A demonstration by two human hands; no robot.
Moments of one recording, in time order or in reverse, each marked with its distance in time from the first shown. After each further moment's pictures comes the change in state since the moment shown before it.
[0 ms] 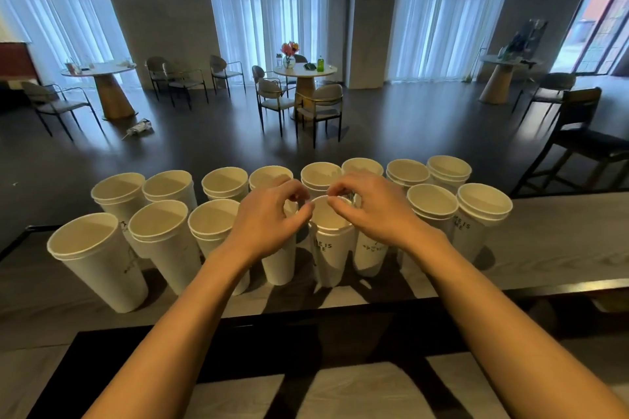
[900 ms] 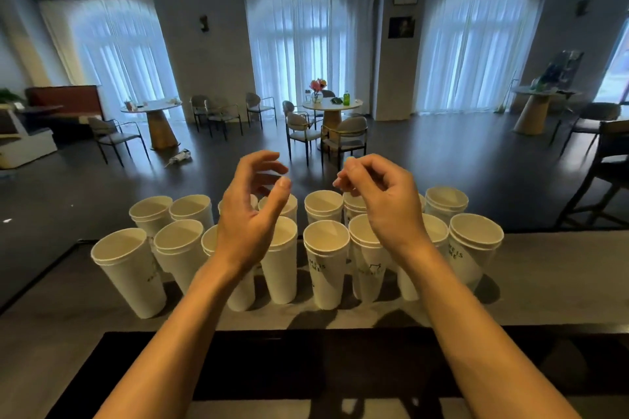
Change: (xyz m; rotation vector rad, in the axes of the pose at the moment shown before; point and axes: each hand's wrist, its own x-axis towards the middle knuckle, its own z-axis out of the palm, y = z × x) left_hand -0.020 0.082 -0.048 -0.440 0.433 0.023; right_hand -0.032 -0.044 -0.074 0.815 0.386 0.038
